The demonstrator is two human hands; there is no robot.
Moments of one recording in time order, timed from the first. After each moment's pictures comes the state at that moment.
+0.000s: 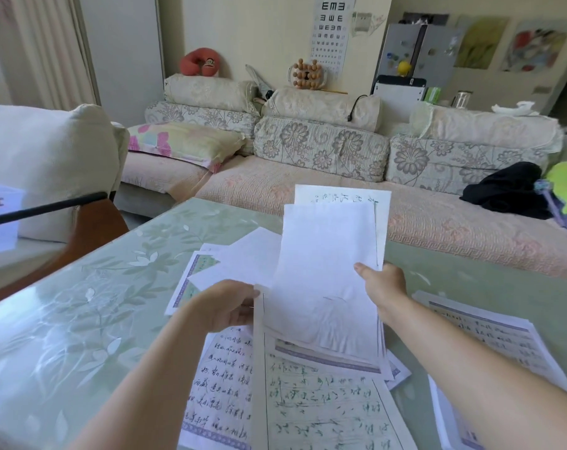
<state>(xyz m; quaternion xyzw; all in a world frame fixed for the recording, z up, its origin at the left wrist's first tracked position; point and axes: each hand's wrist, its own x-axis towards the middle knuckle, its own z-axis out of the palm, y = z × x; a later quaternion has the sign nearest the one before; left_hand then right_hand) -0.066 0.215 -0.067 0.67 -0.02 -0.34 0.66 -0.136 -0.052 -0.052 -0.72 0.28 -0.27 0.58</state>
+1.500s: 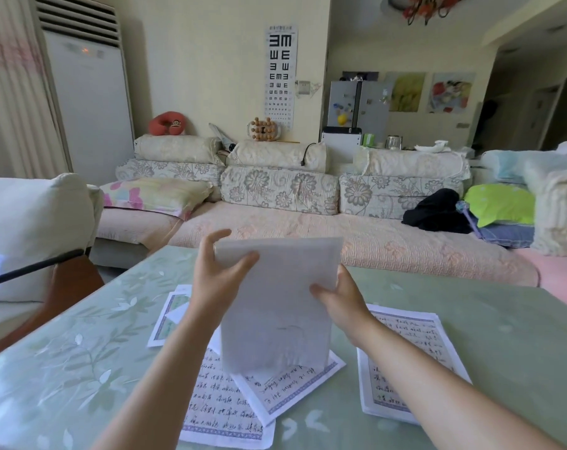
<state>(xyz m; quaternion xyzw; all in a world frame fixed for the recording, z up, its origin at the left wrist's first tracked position) -0.204 0.191 0.073 0.68 -0.18 0.13 0.70 -0.270 -0.021 0.029 -0.76 0.10 -0.24 0.60</state>
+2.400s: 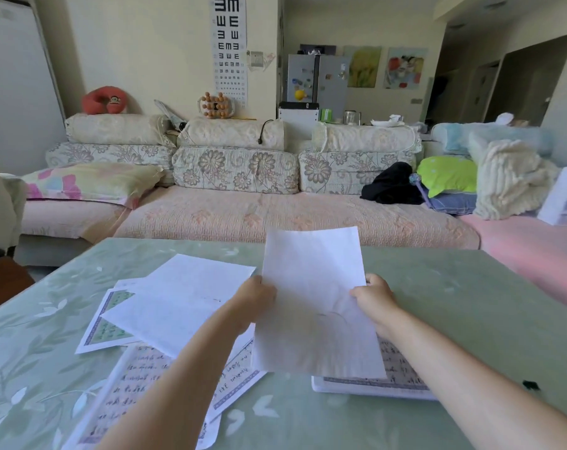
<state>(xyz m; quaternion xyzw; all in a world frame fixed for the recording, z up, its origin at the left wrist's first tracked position) -0.209 0.051 0.011 0.81 -0.19 -0.21 0.51 -0.330 -0.146 -0.008 -0.72 0.38 -0.22 0.54</state>
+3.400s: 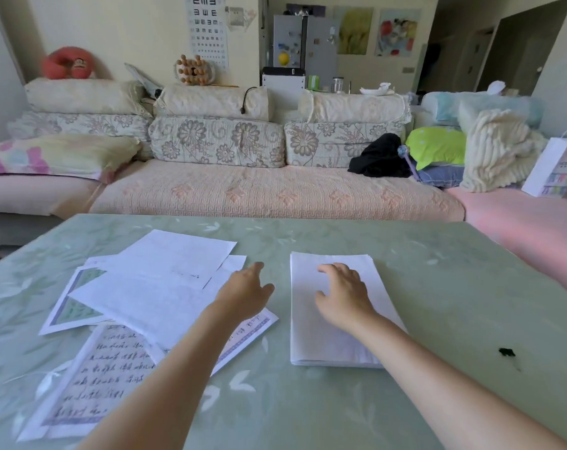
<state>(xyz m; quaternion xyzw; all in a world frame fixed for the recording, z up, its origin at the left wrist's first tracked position) -0.205 0.022 -0.045 0.92 -0.31 -0.06 0.24 -0.340 -0.136 -0.050 -0.94 0.26 -0.12 0.19</state>
